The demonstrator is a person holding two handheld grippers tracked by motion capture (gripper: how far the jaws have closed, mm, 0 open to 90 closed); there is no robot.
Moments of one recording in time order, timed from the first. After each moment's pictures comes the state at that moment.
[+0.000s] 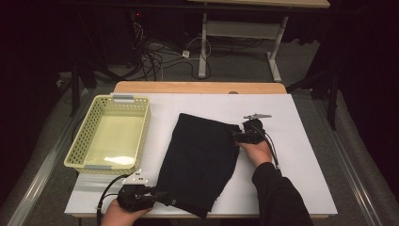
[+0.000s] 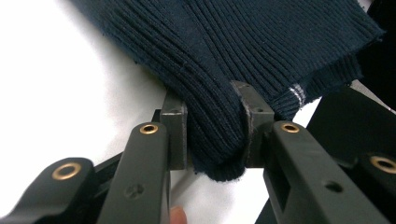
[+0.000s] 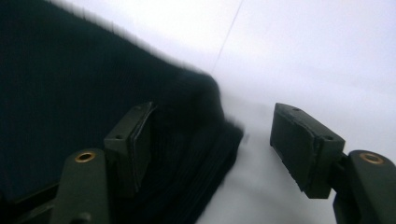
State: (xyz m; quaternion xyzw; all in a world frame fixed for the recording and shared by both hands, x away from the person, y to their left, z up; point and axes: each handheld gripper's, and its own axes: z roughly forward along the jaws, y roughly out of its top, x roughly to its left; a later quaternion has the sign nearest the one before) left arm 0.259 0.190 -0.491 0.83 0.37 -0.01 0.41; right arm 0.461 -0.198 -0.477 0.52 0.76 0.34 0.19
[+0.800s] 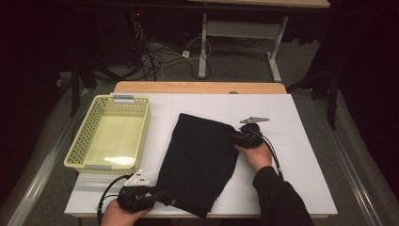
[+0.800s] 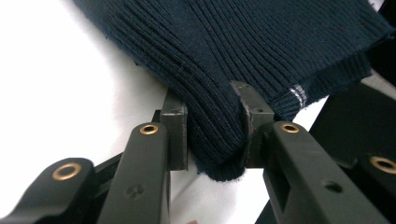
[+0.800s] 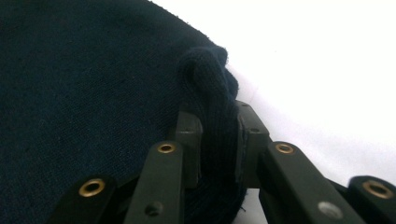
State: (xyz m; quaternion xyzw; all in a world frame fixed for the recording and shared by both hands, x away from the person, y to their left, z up) left arm 0.256 0.185 -0.481 0.85 0.37 0.02 0.38; right arm 0.449 -0.190 -0.476 0.46 0.79 0.37 0.17
